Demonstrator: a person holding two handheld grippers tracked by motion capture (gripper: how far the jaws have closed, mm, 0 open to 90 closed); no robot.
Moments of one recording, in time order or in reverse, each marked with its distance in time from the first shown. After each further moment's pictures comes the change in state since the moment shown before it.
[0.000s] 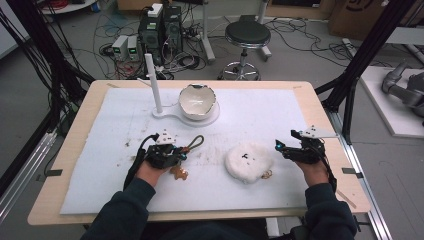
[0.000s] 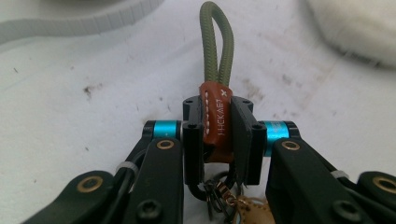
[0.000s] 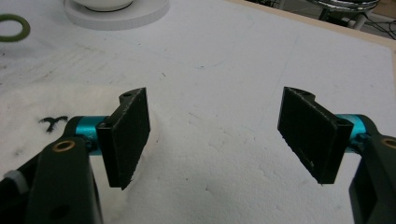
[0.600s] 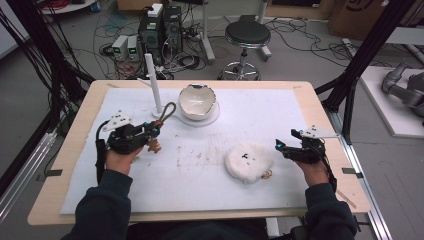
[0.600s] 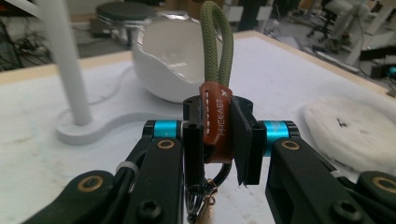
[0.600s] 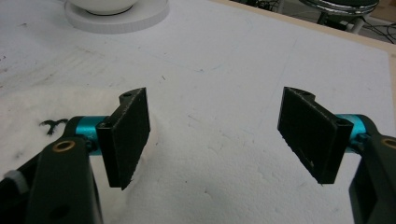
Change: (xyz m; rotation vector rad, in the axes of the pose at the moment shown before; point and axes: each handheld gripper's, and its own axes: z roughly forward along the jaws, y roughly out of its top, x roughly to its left) left arm 0.050 0.015 -0.085 -0.342 0.082 -0.111; right arm 0.000 0.001 -0.001 -0.013 -0.003 -0.005
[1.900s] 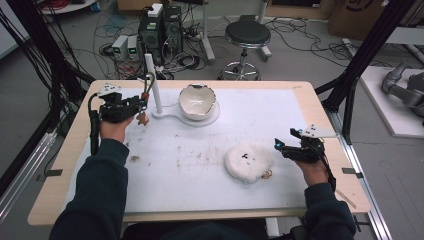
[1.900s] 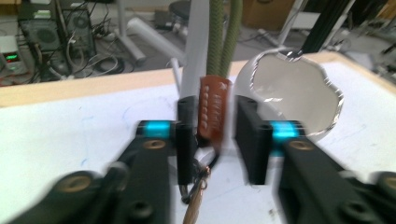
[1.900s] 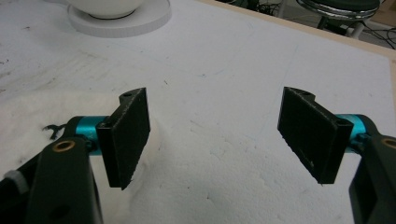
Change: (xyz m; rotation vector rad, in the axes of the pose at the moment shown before) left arm 0.062 0.040 0.030 0.043 0.226 -0.102; right arm 0.002 0.003 0.001 -0.012 0.004 -0.010
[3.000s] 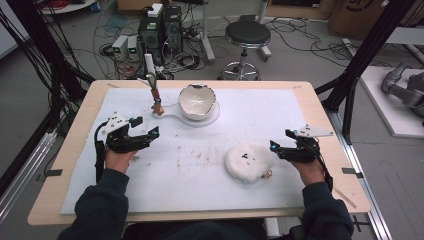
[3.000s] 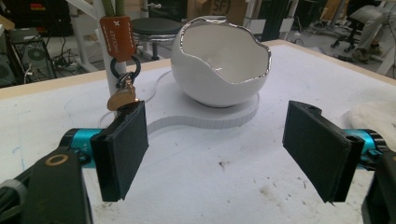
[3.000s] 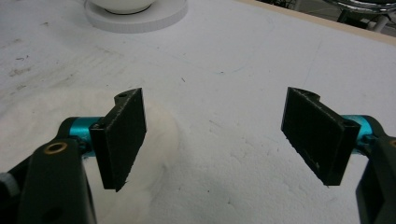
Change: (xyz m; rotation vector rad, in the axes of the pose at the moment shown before) left arm -0.032 -0.067 -0.022 -0.092 -0.172 0.125; right arm 0.007 0.002 0.008 0.025 0.056 0.006
